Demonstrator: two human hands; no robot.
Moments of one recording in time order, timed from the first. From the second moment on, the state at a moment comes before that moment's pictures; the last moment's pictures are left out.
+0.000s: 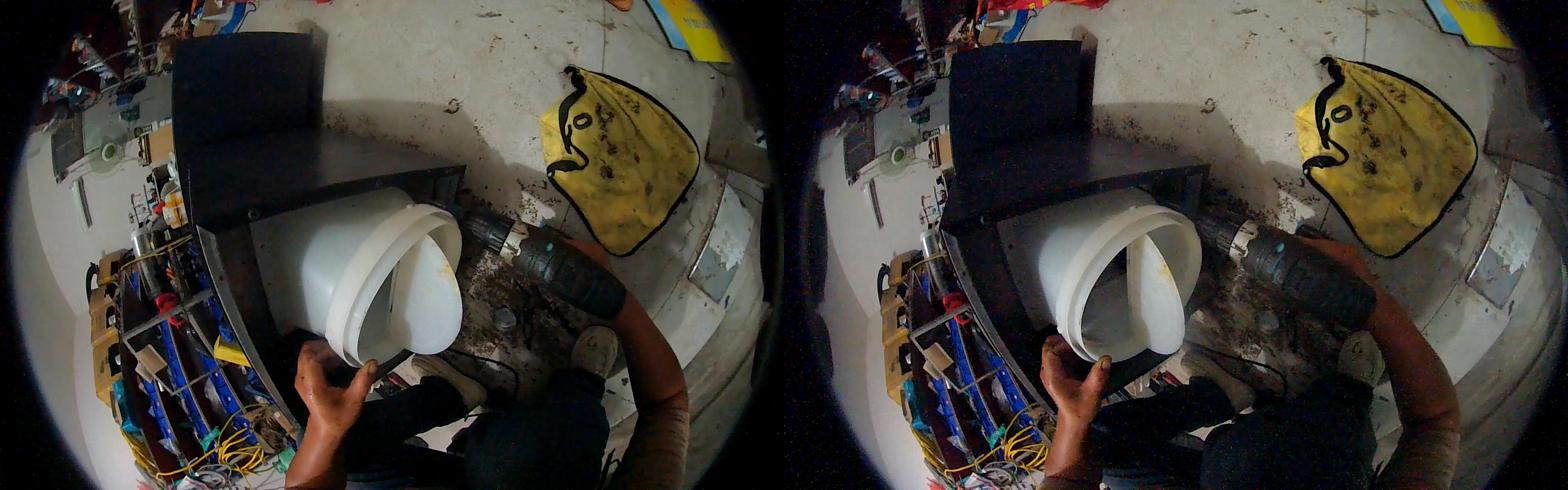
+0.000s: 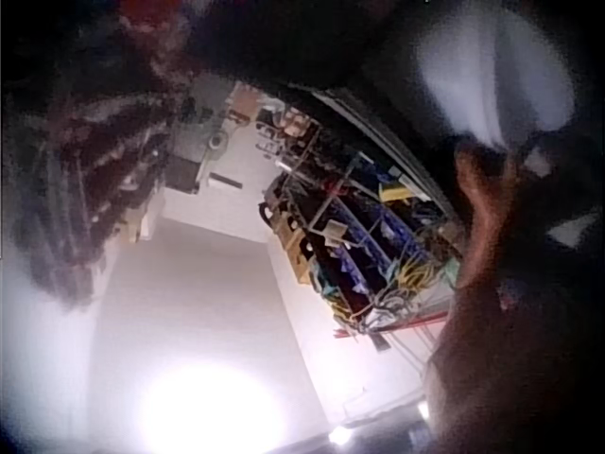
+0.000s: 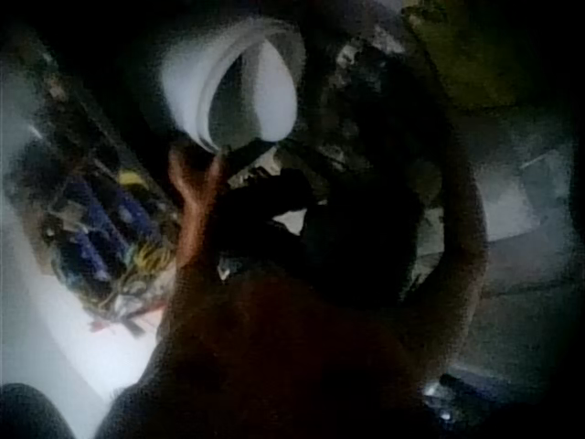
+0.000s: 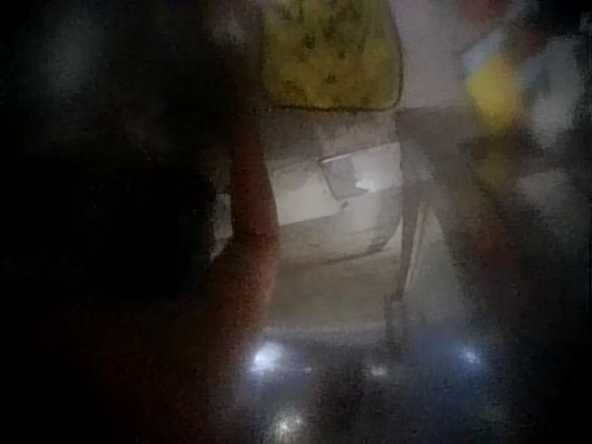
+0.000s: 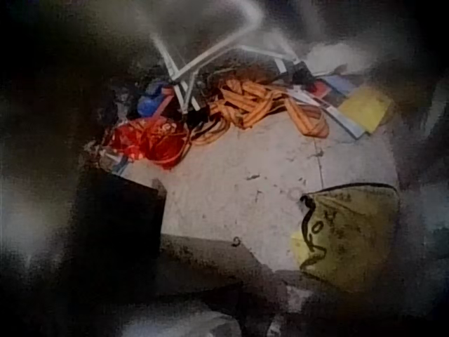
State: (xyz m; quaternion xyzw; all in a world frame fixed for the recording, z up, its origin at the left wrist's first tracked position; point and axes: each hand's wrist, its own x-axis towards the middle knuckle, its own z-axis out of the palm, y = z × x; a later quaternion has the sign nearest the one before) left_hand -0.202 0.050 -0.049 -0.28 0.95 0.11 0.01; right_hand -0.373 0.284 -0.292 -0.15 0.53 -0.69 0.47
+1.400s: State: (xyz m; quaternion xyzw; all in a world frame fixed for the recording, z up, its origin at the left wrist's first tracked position) left_hand -0.205 0.052 -0.048 -0.29 0.95 0.11 0.01; right_hand -0.358 0.289 -0.316 -0.11 0.54 -0.69 0.47
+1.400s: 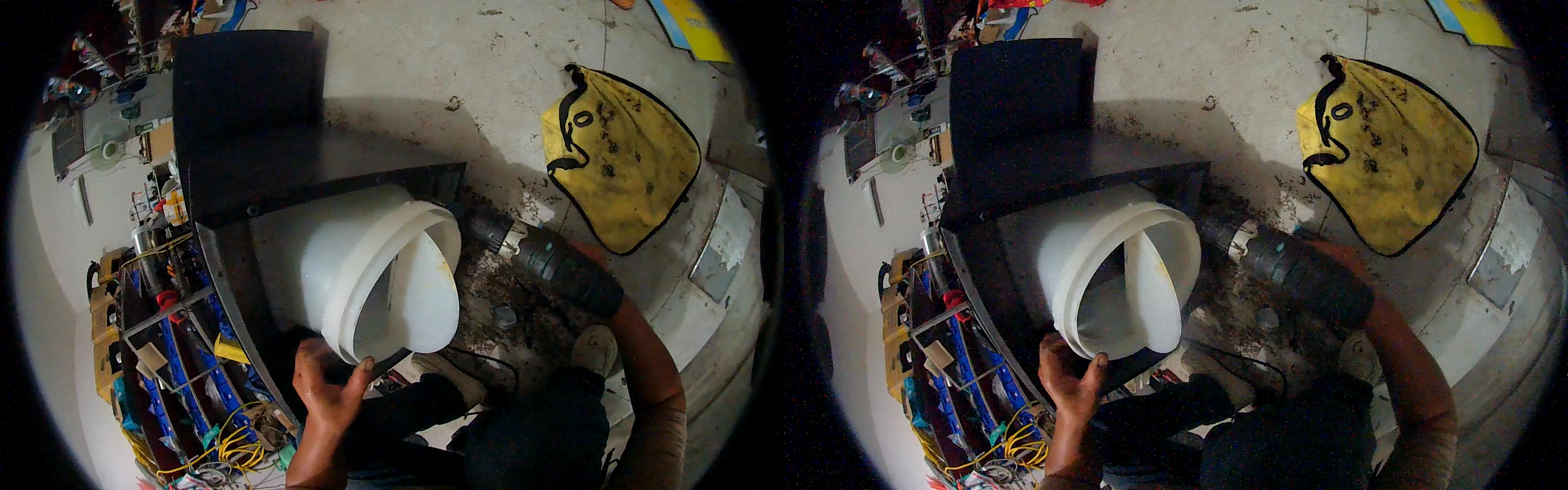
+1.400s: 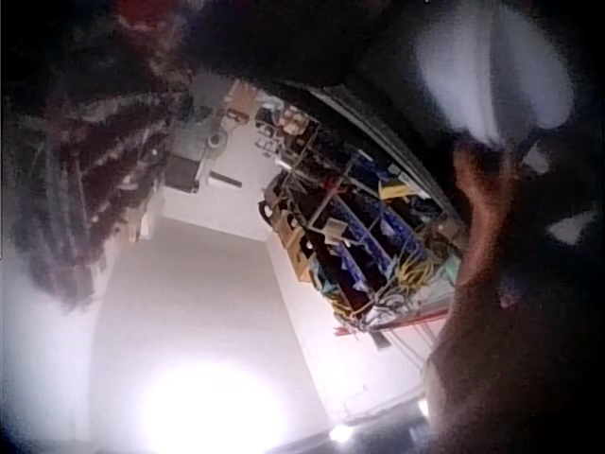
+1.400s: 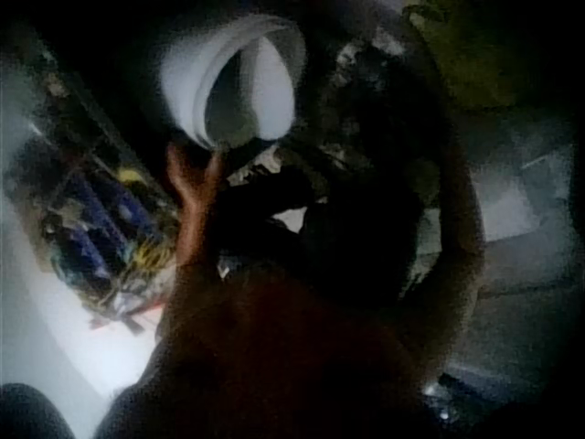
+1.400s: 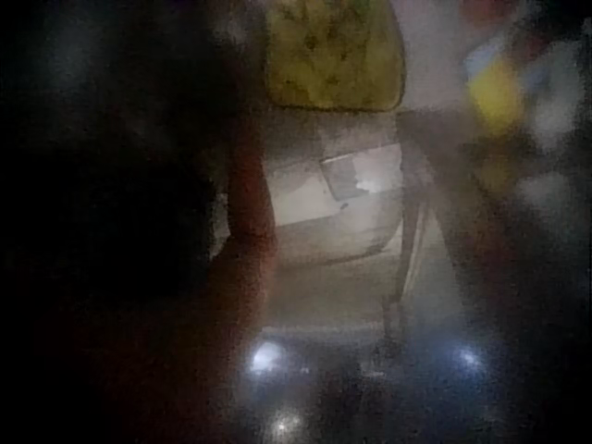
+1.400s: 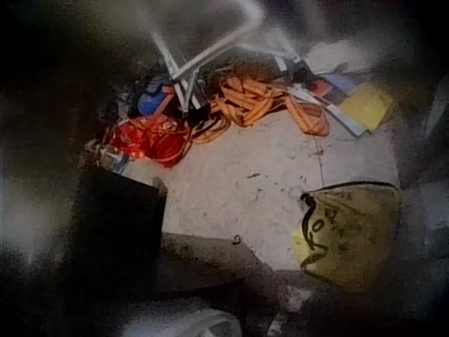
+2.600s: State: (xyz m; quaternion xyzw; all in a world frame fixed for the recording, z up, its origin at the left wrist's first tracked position) left_hand -0.213 0.055 -0.044 -0.30 0.94 0.14 0.02; right_hand -0.358 0.296 -0.284 -0.36 0.73 -0.53 0.23
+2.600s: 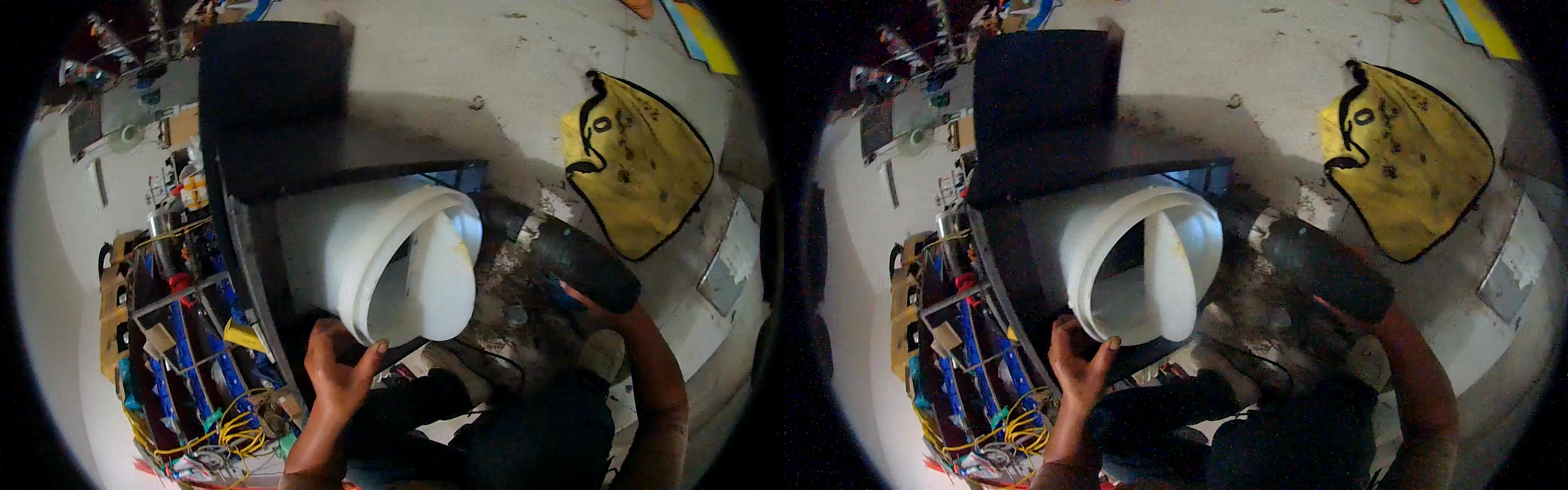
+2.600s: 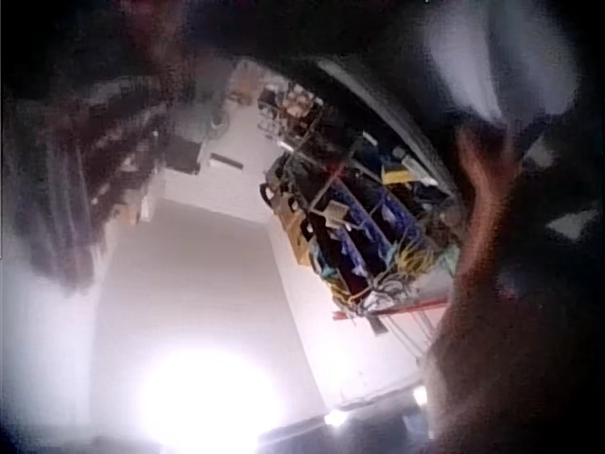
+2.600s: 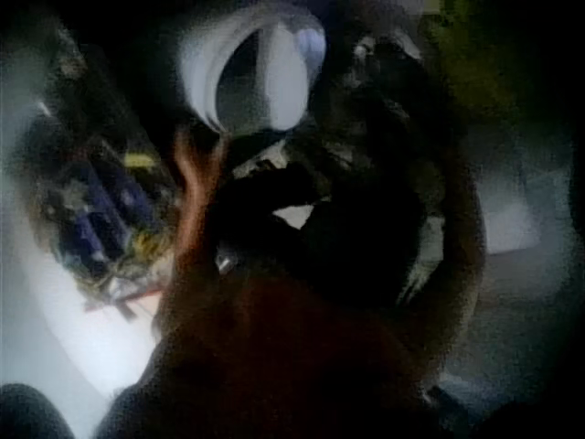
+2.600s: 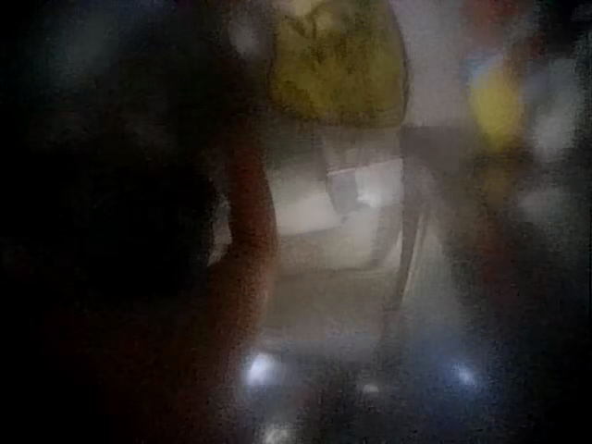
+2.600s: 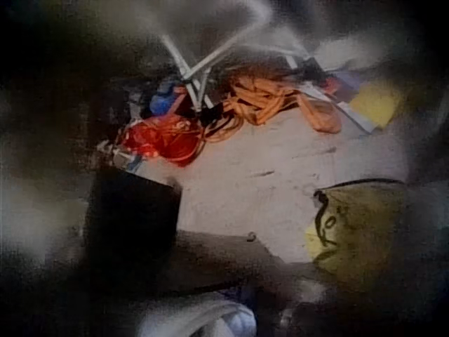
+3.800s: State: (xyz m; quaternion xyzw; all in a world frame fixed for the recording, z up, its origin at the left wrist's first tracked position) left_hand -0.221 0.052 -0.037 -0.39 0.90 0.19 0.01; right_hand -0.350 0.285 -0.322 -0.21 0.57 -0.68 0.41
